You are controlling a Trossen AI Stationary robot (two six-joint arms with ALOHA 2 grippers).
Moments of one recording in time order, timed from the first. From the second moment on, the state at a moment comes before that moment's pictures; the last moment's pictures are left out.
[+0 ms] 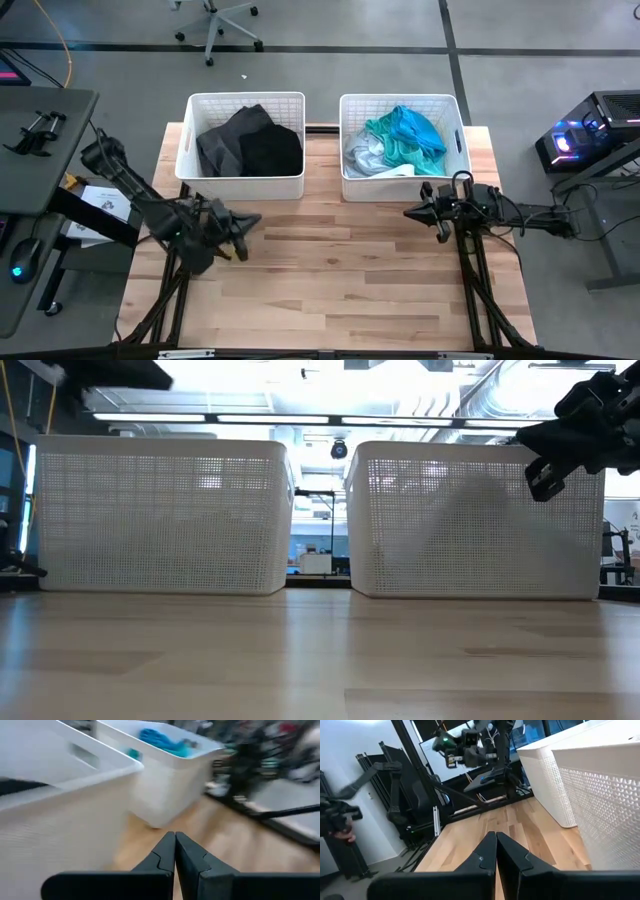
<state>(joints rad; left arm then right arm) -0.75 1.04 0.72 -0.47 -1.23 -1.02 -0.08 0.01 0.01 0.04 -0.18 0.36</state>
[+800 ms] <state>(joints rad) -0.36 1.18 0.35 1.28 -0.56 -0.08 -0.08 0.01 0.01 0.04 -0.18 0.36</state>
